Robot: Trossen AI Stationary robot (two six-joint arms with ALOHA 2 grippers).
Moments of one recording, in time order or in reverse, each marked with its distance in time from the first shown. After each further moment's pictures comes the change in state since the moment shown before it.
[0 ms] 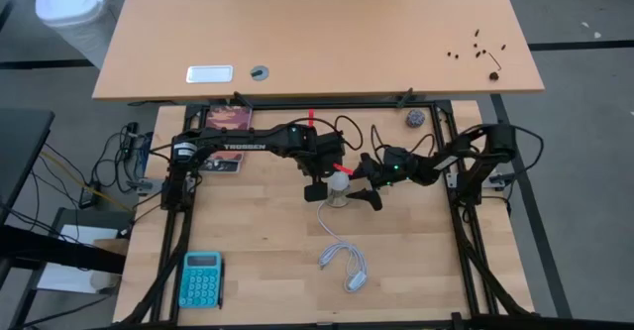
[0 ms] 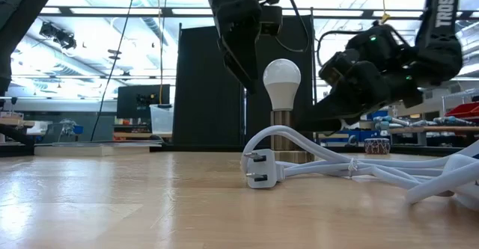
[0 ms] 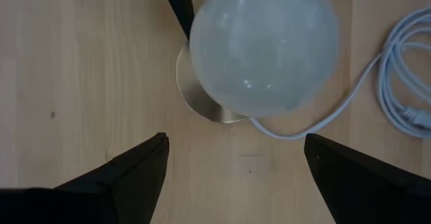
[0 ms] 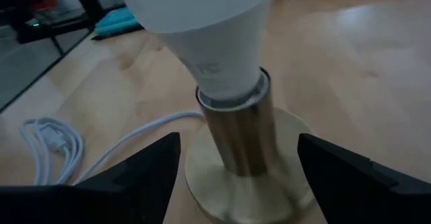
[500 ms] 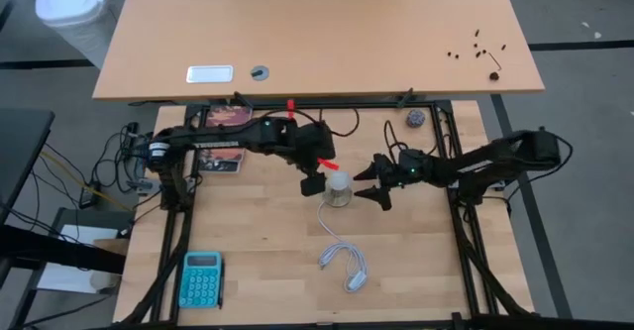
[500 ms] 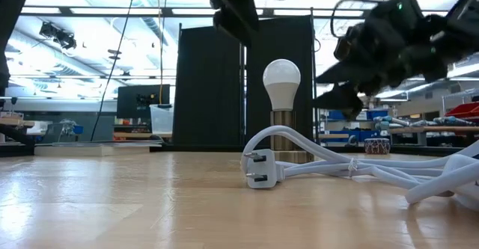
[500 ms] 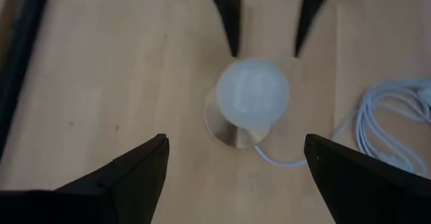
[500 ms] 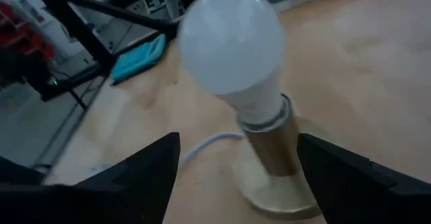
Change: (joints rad) left arm -0.041 -0.178 0.000 0.036 -0.143 -0.116; right arm 0.090 -0.361 -0.052 -0.261 0.141 0.264
